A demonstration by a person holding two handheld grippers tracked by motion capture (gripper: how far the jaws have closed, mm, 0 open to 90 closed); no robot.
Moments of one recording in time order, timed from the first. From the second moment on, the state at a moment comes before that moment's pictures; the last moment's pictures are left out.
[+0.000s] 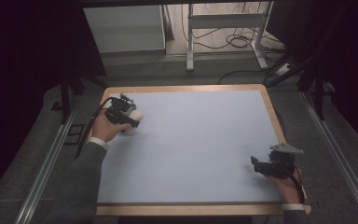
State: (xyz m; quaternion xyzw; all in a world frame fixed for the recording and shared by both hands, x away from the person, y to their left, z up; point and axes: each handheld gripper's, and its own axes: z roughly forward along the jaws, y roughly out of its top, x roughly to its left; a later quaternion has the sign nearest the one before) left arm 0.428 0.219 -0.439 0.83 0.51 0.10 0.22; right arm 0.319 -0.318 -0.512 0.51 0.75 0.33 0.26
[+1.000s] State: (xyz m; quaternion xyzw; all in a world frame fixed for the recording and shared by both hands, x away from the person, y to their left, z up) left arm 0.472 0.239 -0.450 0.79 0.56 0.10 0.22; right arm 0.320 -0.320 -0.512 0.51 0.75 0.33 0.26
